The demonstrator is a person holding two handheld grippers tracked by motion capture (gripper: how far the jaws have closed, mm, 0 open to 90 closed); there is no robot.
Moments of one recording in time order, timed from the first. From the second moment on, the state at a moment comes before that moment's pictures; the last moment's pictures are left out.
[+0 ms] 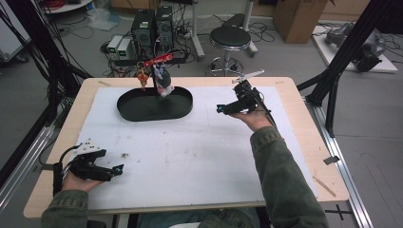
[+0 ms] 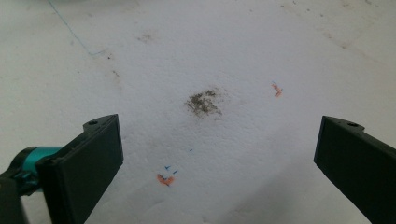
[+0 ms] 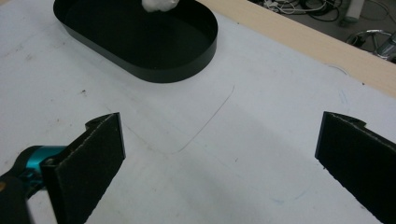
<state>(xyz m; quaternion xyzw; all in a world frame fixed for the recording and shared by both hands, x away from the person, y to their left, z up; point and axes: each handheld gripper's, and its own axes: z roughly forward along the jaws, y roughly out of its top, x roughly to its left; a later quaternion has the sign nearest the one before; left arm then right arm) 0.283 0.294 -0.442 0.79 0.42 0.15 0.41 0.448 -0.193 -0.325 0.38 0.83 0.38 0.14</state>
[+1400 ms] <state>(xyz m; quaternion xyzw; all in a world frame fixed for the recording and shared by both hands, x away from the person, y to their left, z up) 0.280 0.299 -0.442 0.79 0.43 0.15 0.41 0.387 -0.269 -0.379 0.41 0.81 0.39 0.16</state>
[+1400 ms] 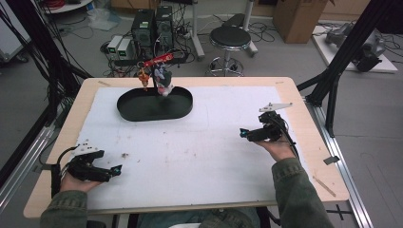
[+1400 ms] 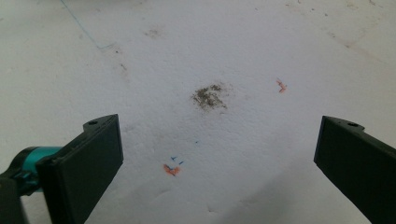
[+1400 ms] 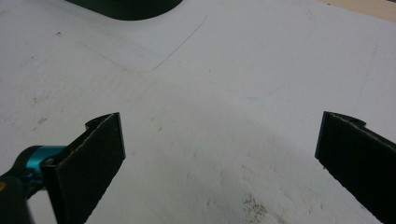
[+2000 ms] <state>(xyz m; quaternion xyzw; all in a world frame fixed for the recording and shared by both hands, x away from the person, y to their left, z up) 0.279 0.301 -0.442 0.78 0.44 0.15 0.42 0.349 -0.316 -0.412 0.41 0.78 0.43 0.17</state>
